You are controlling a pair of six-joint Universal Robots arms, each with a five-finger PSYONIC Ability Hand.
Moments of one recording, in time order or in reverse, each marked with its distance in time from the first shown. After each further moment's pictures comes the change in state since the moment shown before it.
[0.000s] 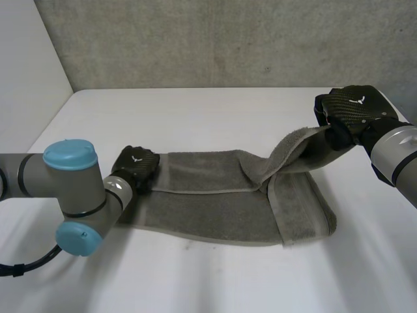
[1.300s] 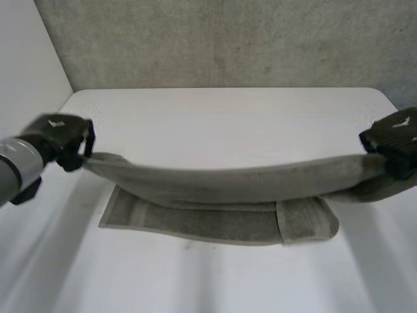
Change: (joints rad) left arm 0.241 0.553 -0.120 -0.491 0.103 -0.062; right arm -0.179 -0.011 -0.165 0.575 -0.002 -0.464; left_hand 0.270 0.299 0.297 0.298 0.284; right_hand 0.000 0.000 0.000 0.000 0.000
